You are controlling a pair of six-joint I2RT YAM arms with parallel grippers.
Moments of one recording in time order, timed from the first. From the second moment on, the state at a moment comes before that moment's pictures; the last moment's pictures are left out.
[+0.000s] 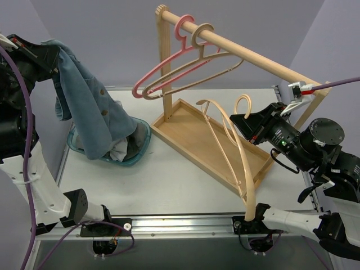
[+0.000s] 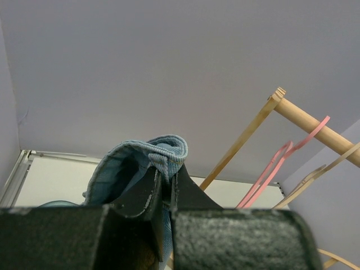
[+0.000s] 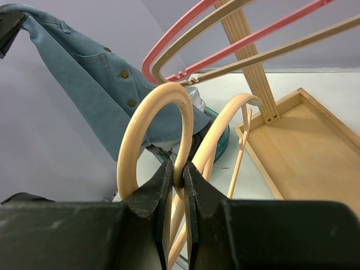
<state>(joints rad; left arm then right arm) 0.23 1.45 2.54 -0.93 0.30 -0.47 0.88 0.95 1.71 -0.80 0.25 0.55</state>
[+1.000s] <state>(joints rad) 0.23 1.49 1.59 -0.54 0.35 -0.44 0.88 0.93 1.66 -0.80 0.26 0.57</state>
